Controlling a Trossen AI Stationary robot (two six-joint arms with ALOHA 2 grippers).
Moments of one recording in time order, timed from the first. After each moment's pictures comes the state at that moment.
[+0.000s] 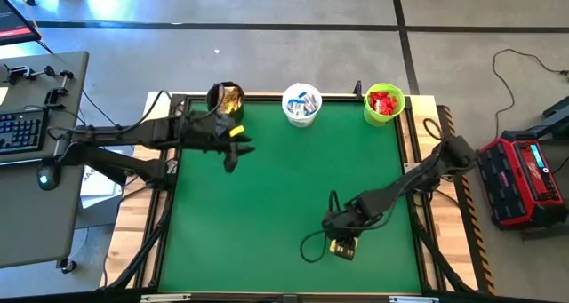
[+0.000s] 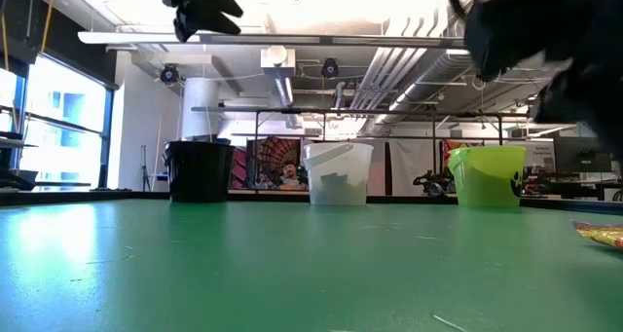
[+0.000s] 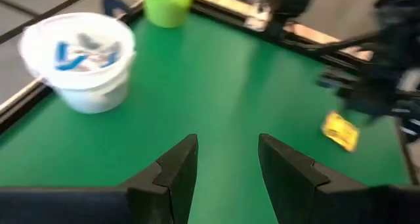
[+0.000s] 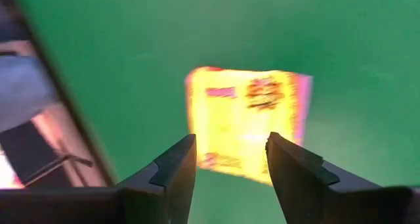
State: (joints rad) left arm 0.13 1.04 0.95 -0.44 -0.08 -0.27; right arm 0.50 1.68 1.09 -0.69 -0.24 0.88
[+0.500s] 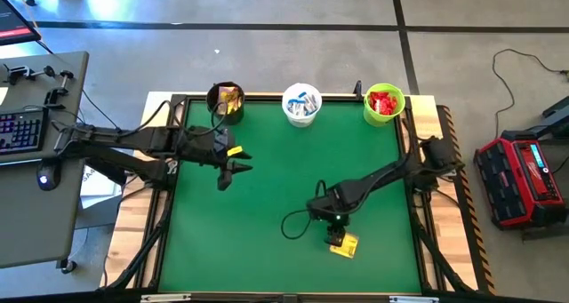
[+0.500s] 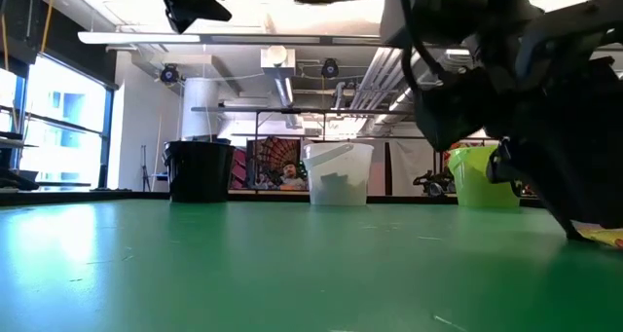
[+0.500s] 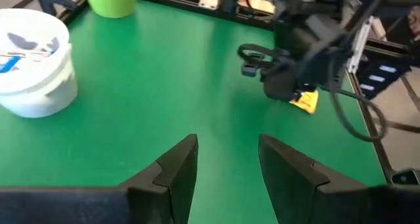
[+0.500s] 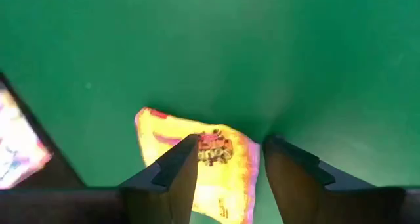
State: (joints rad) left arm -0.04 1.03 0.93 -0.45 -0.08 -0.23; right arm 0.32 1.86 1.09 -0.67 -0.41 0.67
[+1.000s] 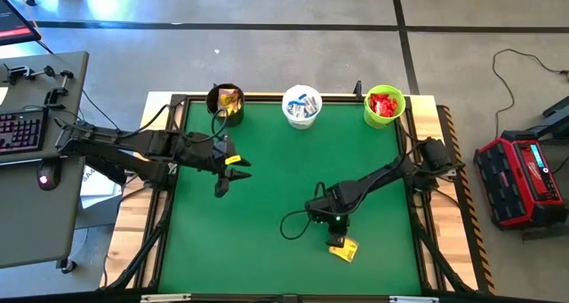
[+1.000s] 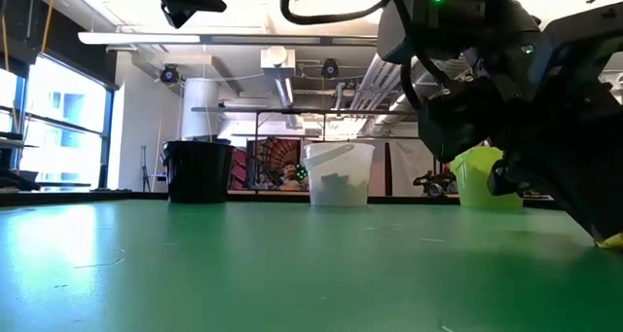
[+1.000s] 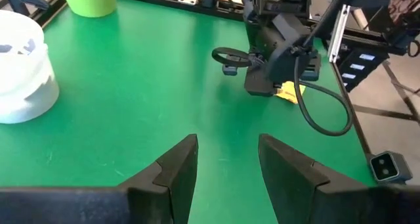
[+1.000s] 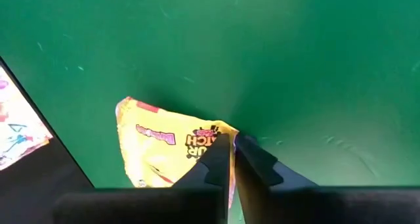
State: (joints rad) left arm -0.12 1.03 0.93 -0.45 -0.09 -0.24; right arm 0.31 1.90 1.09 -0.66 -0.50 0.59
